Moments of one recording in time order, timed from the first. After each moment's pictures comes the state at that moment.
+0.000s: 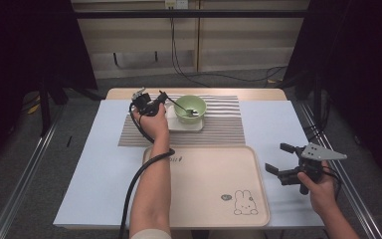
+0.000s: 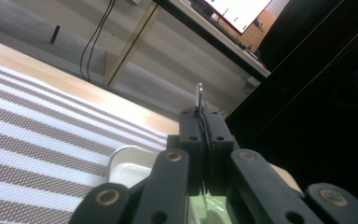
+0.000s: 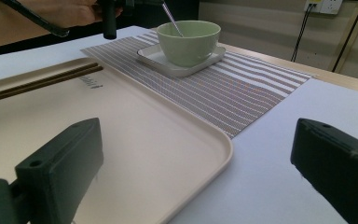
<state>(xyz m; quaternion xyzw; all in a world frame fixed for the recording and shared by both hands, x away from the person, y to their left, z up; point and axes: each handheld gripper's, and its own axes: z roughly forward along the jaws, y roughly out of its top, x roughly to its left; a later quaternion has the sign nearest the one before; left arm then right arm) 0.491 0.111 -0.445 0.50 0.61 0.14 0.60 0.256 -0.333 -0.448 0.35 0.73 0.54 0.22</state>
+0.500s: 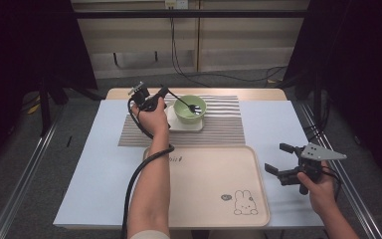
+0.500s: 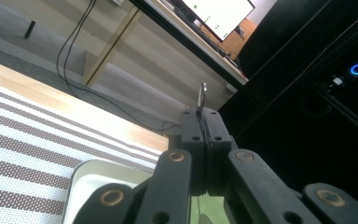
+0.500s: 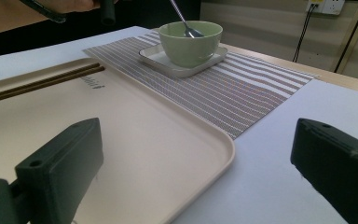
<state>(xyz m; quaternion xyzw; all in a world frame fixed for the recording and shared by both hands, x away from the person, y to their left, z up) 0.489 0.112 -0.422 0.49 0.60 0.10 0.63 0.255 -0.332 -0.448 0.35 0.73 0.54 0.22</state>
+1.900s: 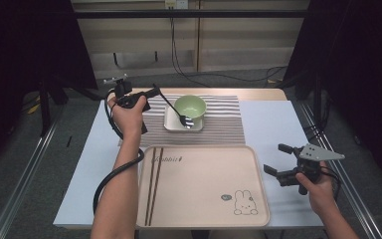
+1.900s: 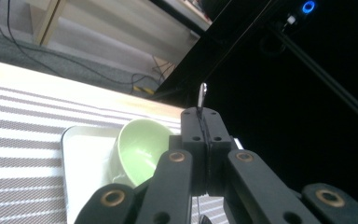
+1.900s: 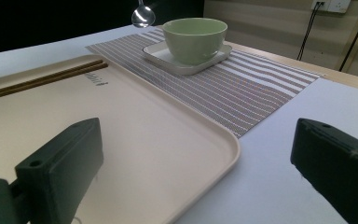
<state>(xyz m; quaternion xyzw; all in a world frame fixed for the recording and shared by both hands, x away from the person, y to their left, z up) 0.458 0.161 -0.364 0.58 0.54 0.00 0.60 0.256 -0.330 -0.449 0.34 0.74 0.54 0.22</state>
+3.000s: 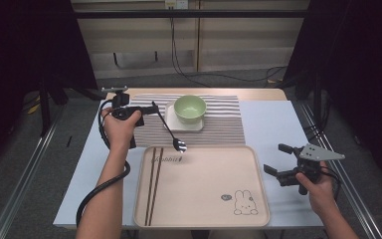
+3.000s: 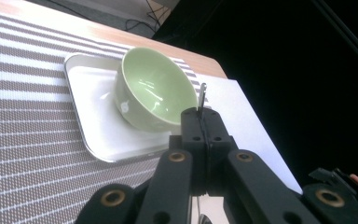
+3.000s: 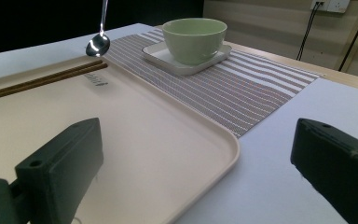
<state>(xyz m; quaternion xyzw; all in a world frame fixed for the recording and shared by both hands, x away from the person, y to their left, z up) 0.434 0.178 -0.378 0.66 0.52 -0.06 0.54 0.255 -0.330 -0.449 0.34 0.74 0.54 0.22</state>
